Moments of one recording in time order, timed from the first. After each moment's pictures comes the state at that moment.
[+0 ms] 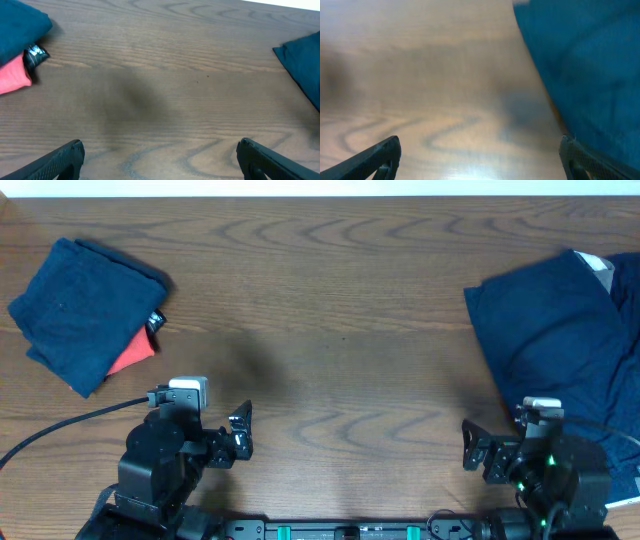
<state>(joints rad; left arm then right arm) -0.33 0.48 0.78 -0.92 -0.04 -0.30 0.06 0.33 0.67 -0.99 -0.10 0.17</state>
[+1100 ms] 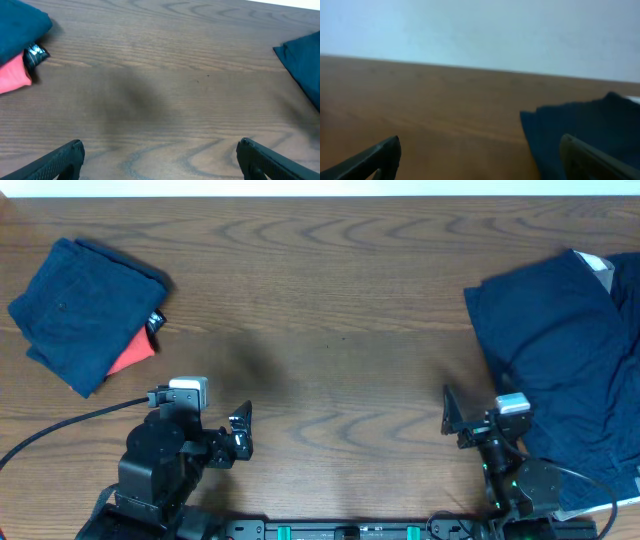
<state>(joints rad) -0.33 0.48 0.78 -0.92 -0.04 -0.30 0.14 0.01 0.01 -0.07 -0.05 0.00</state>
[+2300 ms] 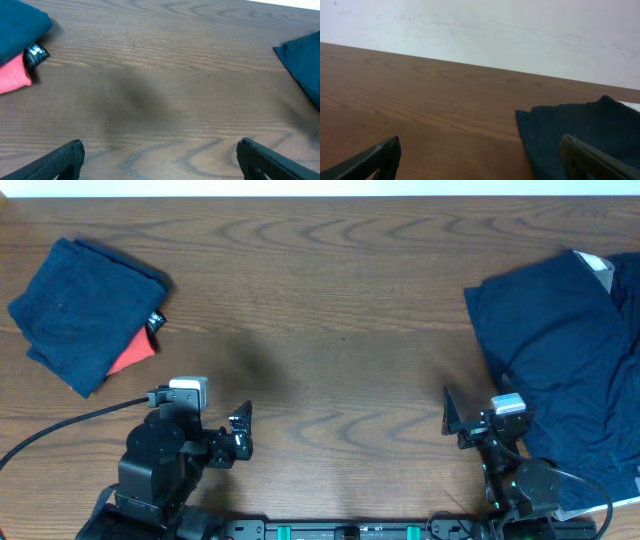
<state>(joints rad) -0.33 0.48 0.78 -0.92 -0.04 -0.30 0.15 0.01 0.01 -0.07 -0.03 -0.06</state>
